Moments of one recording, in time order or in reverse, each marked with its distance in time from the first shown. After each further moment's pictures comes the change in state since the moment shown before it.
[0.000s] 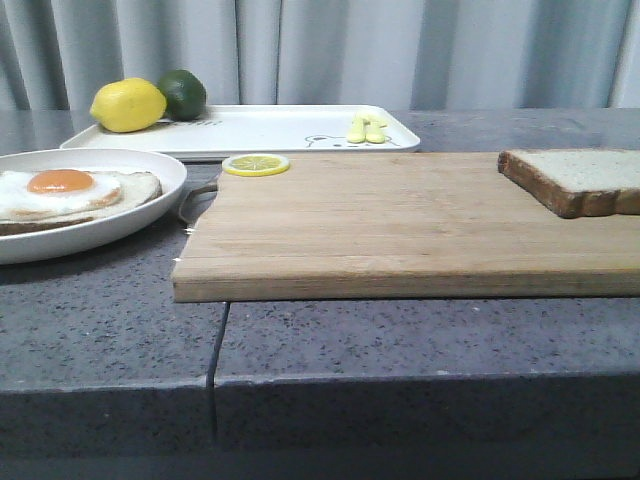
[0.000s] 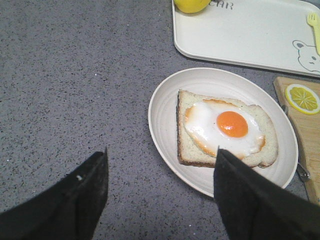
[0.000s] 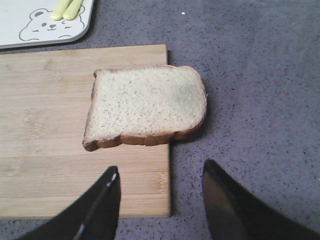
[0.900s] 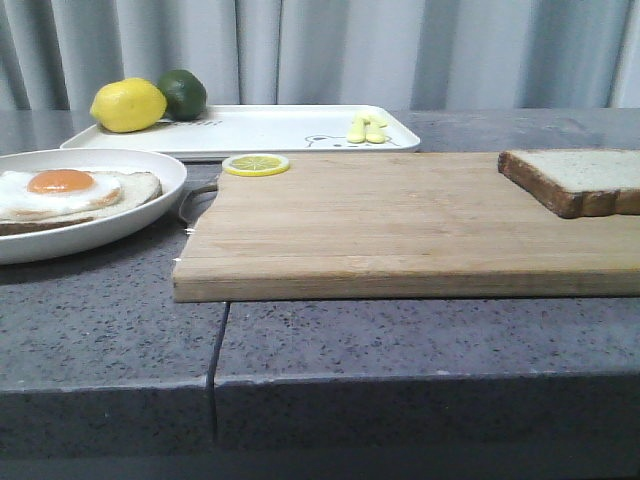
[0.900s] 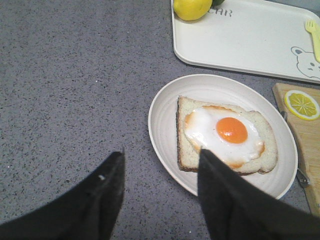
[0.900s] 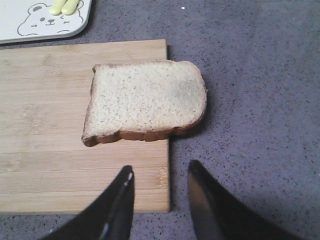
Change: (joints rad) left arm 0.000 0.000 0.000 0.003 -0.016 0.000; right arm 0.000 0.000 0.000 0.000 0.013 0.000
